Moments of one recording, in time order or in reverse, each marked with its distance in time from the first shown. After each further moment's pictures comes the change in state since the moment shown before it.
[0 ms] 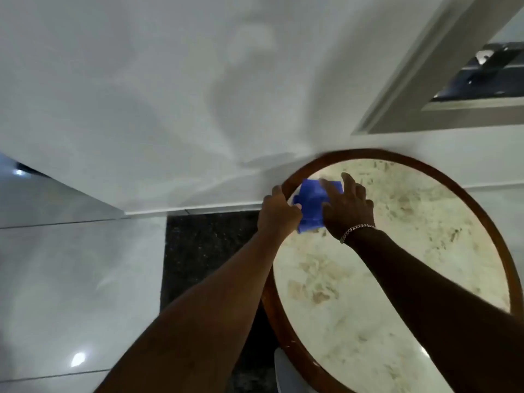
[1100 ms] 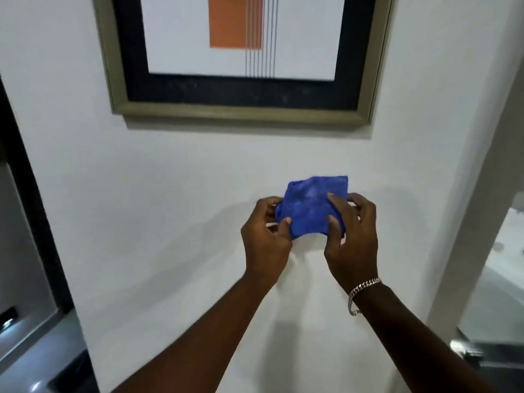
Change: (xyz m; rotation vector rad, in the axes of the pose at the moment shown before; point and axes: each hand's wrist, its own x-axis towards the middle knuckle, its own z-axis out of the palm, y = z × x) left_hand -0.139 0.314 -0.391 -0.551 0.730 1.043; right_hand 0.007 -0.269 -0.438 0.549 1.275 -0.725
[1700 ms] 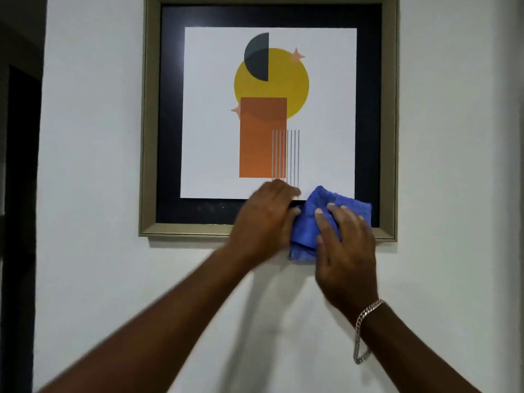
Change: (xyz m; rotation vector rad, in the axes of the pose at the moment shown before) left_hand 0.198 0.107 -0.049 0.621 -0.117 0.954; right_hand 0.146 -0.040 0.065 -0.430 0.125 -0.331
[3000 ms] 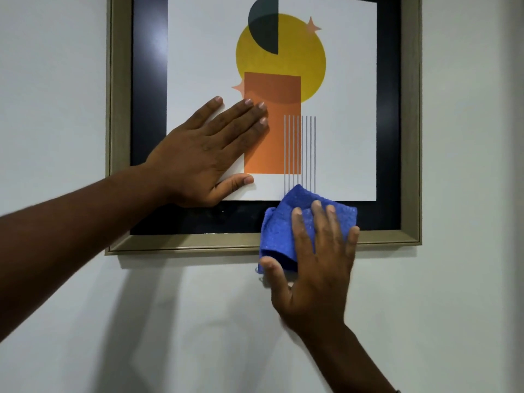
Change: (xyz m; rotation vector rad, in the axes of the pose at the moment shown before) left_hand 0.059 -0.150 -0.054 0.624 -0.190 0.534; right_hand 0.007 -0.083 0.045 -0.010 0.087 0.149
